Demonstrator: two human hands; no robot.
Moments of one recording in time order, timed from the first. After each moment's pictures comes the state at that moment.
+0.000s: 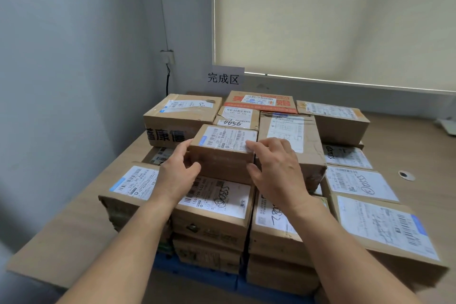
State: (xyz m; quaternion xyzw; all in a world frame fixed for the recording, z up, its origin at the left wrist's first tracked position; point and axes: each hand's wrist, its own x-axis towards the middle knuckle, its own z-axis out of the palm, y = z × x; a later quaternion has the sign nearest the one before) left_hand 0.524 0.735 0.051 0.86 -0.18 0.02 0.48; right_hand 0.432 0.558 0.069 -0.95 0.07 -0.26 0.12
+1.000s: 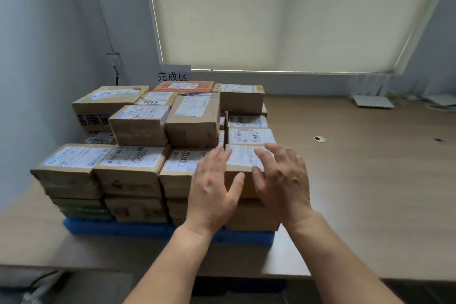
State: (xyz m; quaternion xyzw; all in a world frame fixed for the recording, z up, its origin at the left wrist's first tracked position) left_hand 0.276 0.605 0.031 0.82 -0.38 0.15 0.40; right_hand 0.208 0.476 0.044 -0.90 0.18 -0.39 0.00
